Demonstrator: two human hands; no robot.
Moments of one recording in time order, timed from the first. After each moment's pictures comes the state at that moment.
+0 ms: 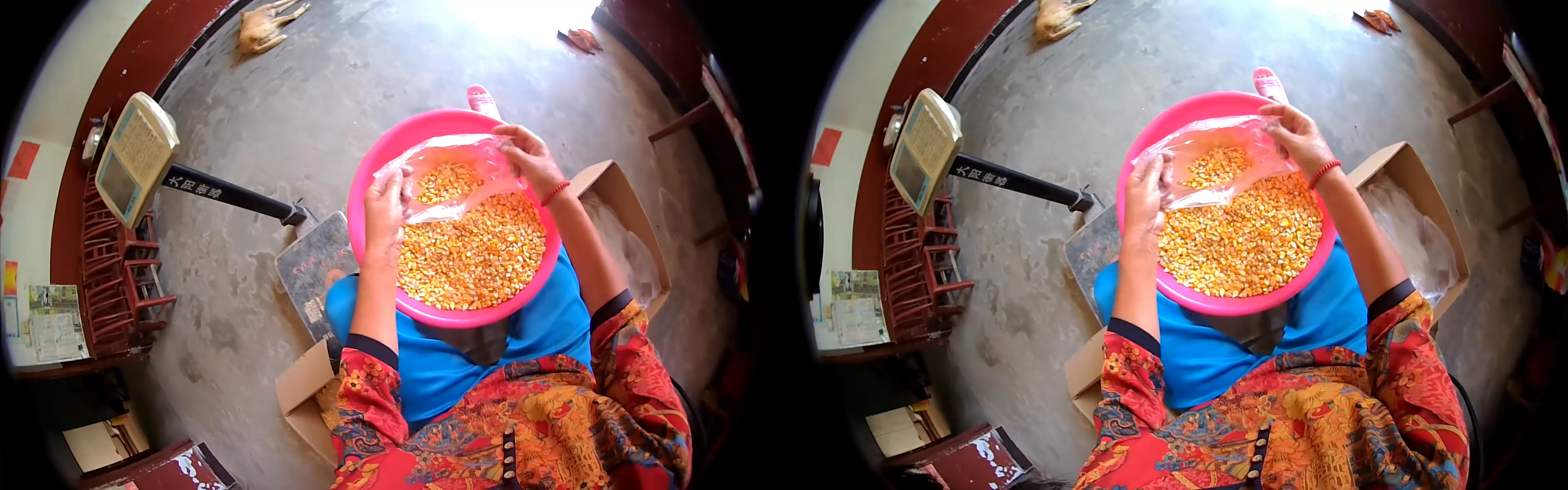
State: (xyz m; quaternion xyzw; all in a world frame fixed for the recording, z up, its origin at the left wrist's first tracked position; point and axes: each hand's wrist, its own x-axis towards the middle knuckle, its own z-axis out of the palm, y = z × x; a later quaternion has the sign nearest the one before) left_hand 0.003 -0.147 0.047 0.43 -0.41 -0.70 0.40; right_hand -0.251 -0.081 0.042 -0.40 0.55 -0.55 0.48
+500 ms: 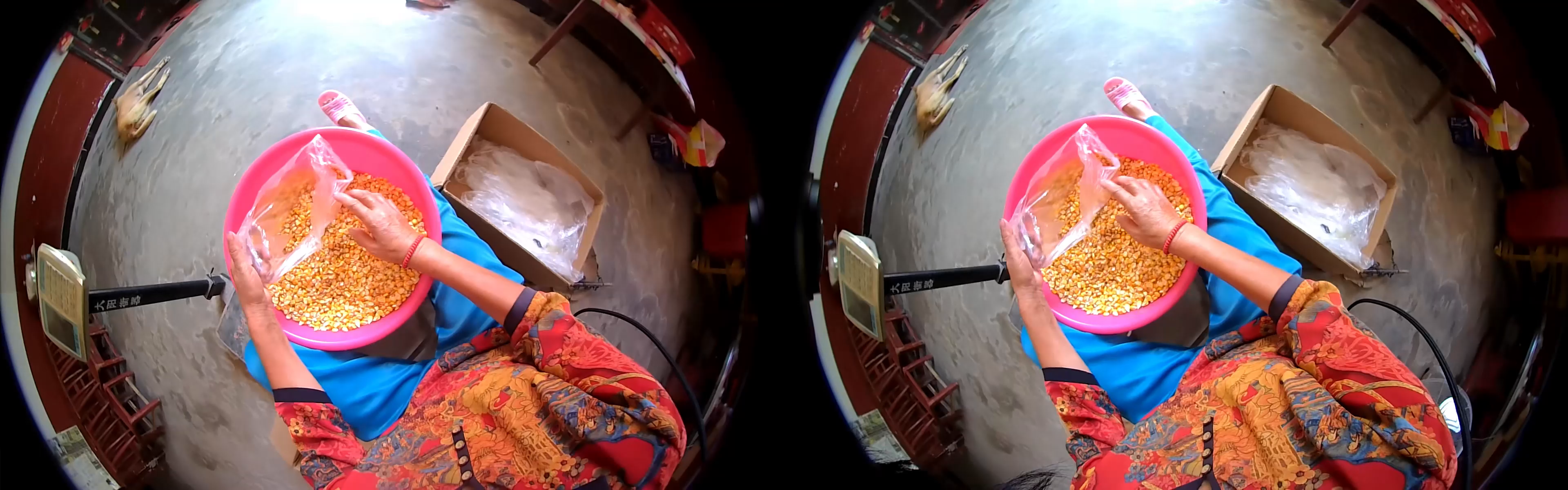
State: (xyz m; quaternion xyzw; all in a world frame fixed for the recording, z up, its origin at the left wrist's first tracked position) left_hand 0.010 -0.148 0.054 0.44 -0.45 -0.70 0.34; right_hand -0.184 -0.007 -0.005 -0.58 0.69 -0.40 0.13
